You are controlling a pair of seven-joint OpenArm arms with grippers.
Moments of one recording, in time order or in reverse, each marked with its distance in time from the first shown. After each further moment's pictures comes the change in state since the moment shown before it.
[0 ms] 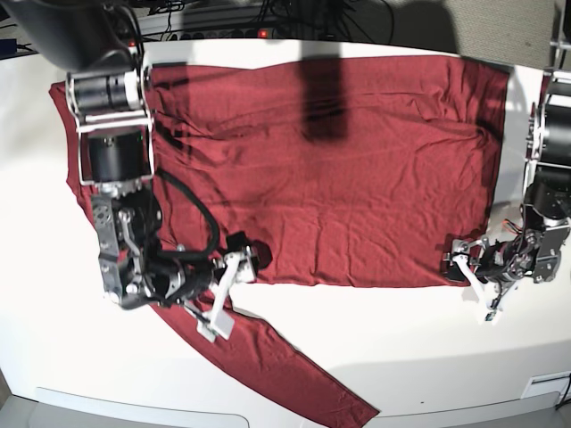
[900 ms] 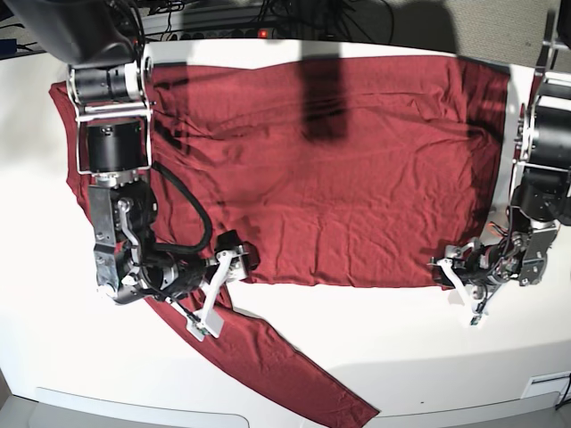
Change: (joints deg) left arm 0.0 2.6 0.0 0.0 -0.3 0.2 -0.5; right arm -1.7 0.2 1.6 3.1 -5.4 0.0 2.5
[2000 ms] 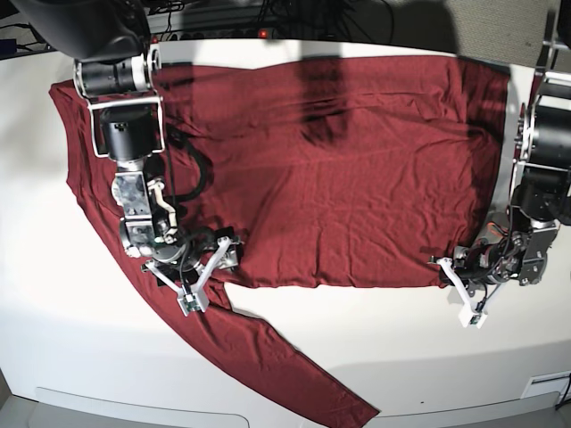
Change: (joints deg) left arm 0.0 0.0 0.0 0.0 0.0 0.0 0.0; right arm -1.8 -1.7 0.0 -21.6 -26.9 -6.8 40.5
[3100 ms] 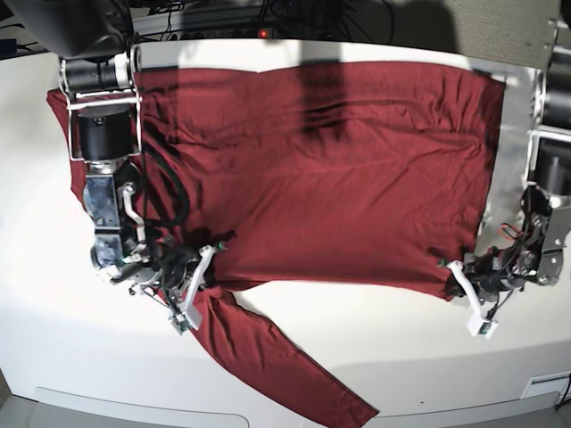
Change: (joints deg) left arm 10.0 -6.2 0.0 25.8 -6.9 0.1 8.4; right arm -0.9 4.8 -0.3 17.7 7.6 4.5 -14.6
